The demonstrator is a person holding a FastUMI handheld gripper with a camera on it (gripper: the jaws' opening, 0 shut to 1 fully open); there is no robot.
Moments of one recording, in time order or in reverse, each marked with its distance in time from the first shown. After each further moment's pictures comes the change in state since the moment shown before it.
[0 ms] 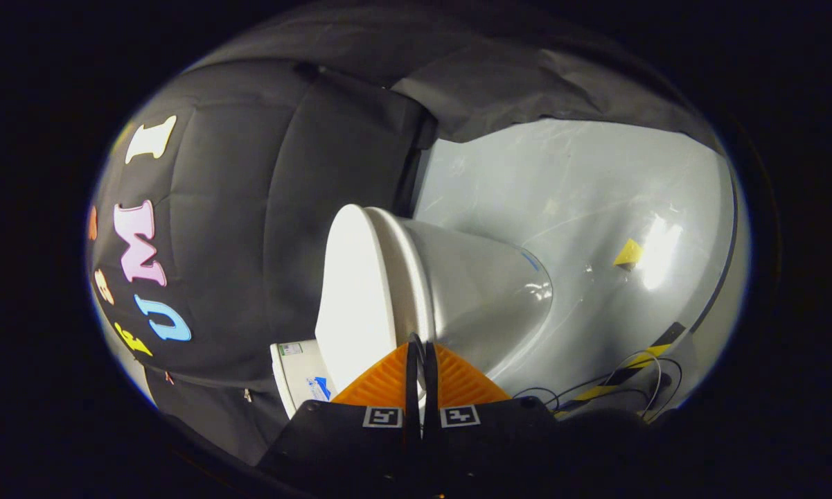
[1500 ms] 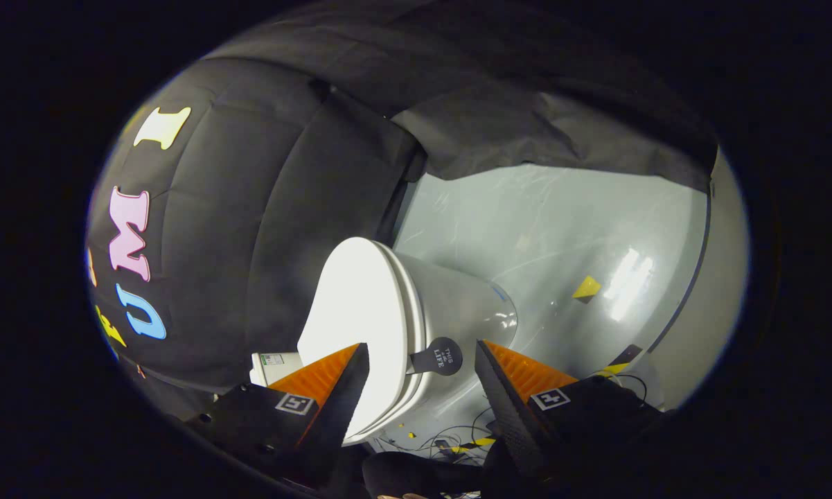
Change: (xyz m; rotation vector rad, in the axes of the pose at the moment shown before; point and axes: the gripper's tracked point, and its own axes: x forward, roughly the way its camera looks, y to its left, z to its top) arm -0.045 -0.016 0.026 -0.002 -0.083 -0.125
